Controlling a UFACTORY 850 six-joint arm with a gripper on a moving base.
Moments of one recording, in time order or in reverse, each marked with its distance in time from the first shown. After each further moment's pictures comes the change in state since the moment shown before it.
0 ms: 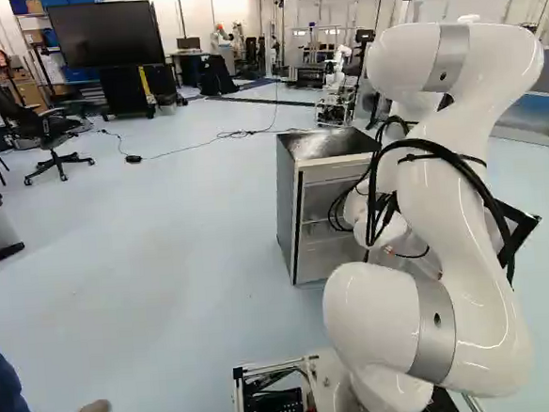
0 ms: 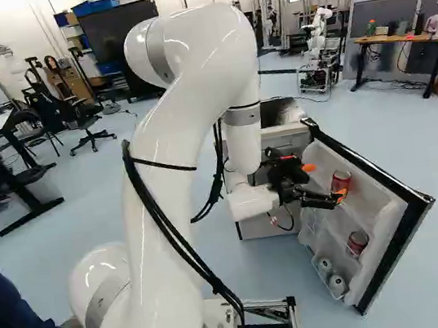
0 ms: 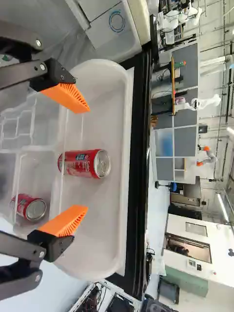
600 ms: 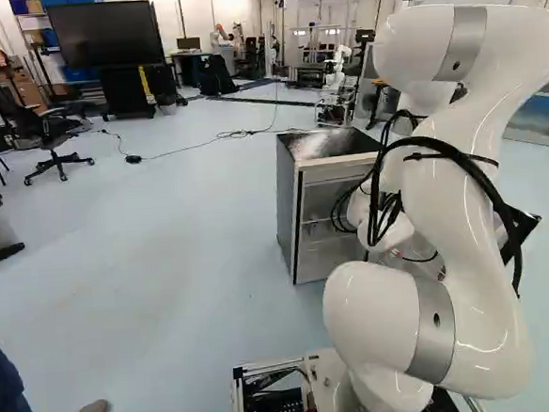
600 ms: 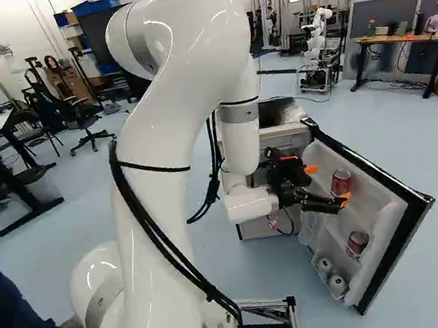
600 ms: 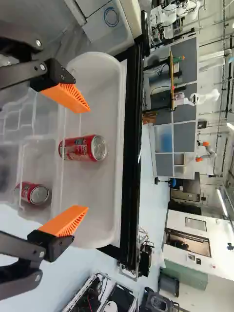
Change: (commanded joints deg) arm -0.9 5.4 5.3 0.0 0.0 0.0
